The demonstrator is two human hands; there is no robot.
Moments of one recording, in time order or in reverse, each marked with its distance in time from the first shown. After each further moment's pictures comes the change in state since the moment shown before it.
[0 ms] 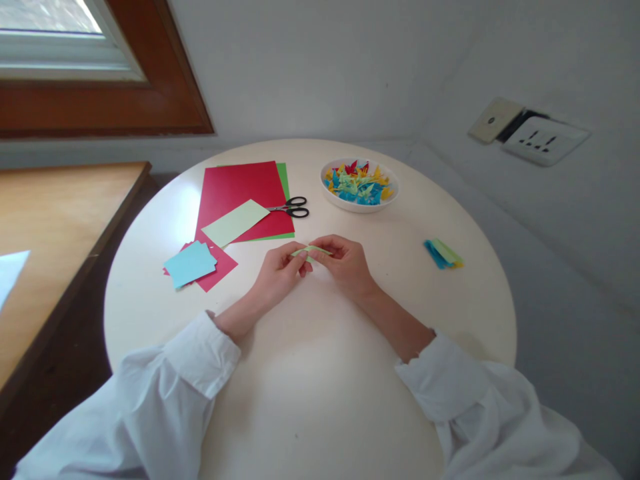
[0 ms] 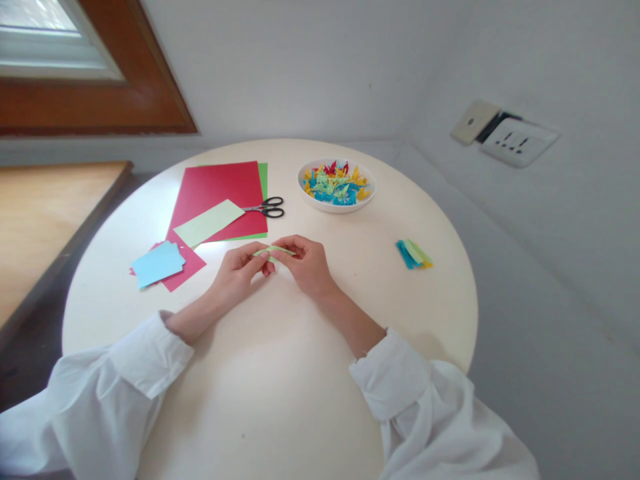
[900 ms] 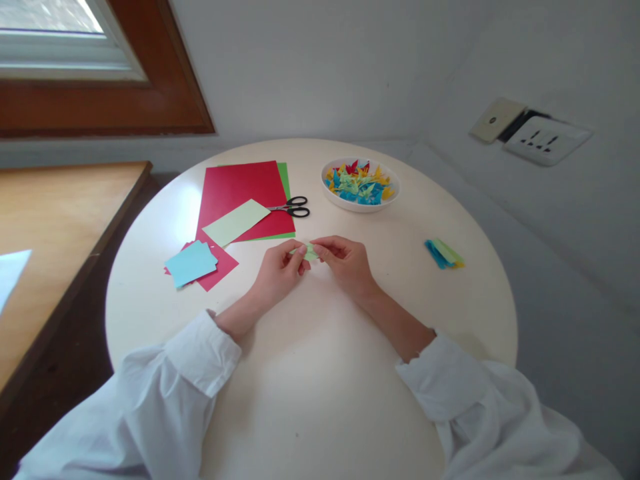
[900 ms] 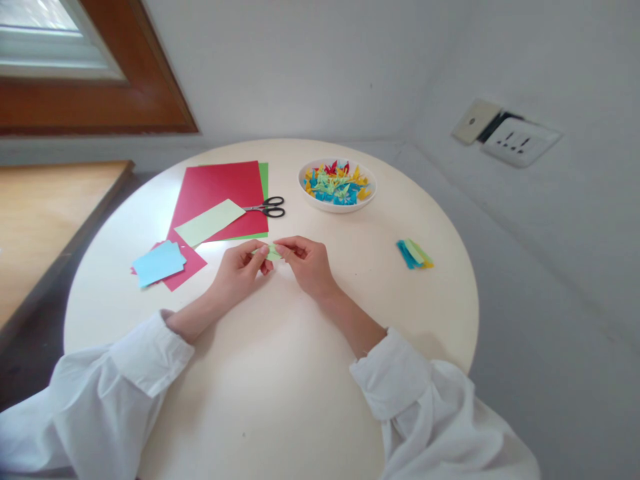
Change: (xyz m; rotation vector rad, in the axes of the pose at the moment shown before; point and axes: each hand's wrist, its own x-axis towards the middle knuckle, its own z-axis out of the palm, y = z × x) left_hand 0.001 0.002 0.002 0.130 0.069 0.006; right_hand -0.001 -0.004 -0.002 -0.097 0.032 -0.012
